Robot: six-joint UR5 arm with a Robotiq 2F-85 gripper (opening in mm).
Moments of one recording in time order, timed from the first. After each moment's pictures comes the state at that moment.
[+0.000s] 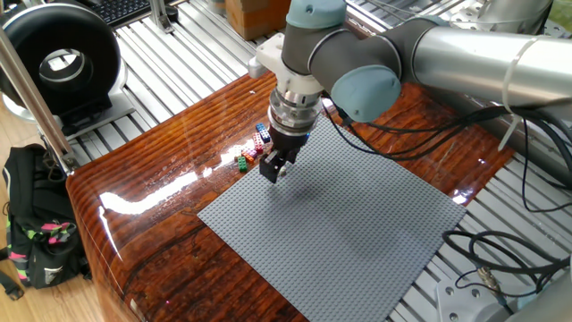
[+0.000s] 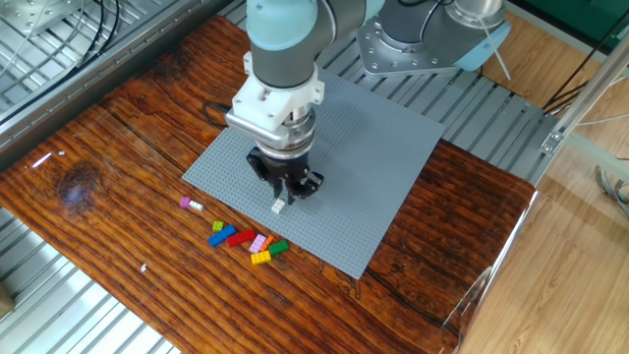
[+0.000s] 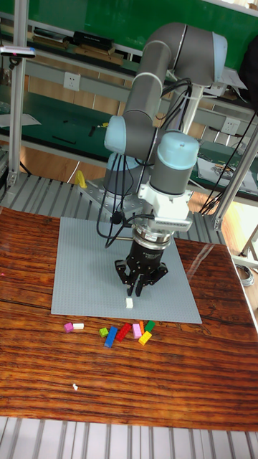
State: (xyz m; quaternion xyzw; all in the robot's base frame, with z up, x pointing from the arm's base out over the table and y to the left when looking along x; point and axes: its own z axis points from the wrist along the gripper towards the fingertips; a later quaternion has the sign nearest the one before) arm 0.505 0.068 0.026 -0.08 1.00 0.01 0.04
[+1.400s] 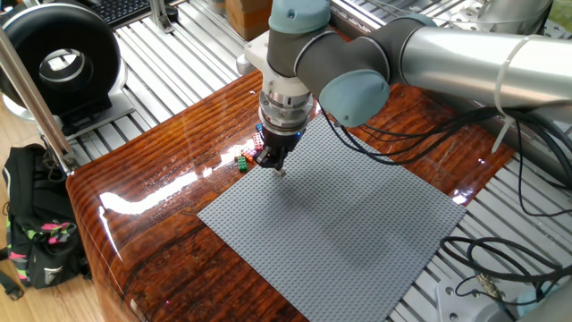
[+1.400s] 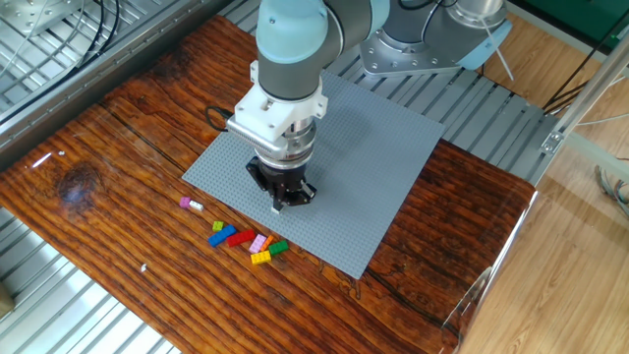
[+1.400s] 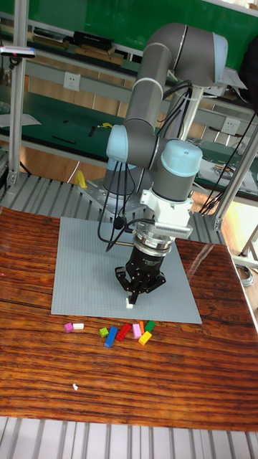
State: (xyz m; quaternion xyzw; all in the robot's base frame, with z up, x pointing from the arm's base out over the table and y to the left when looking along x) arm 0.520 0.066 0.013 -0.06 1.00 -0.01 0.06
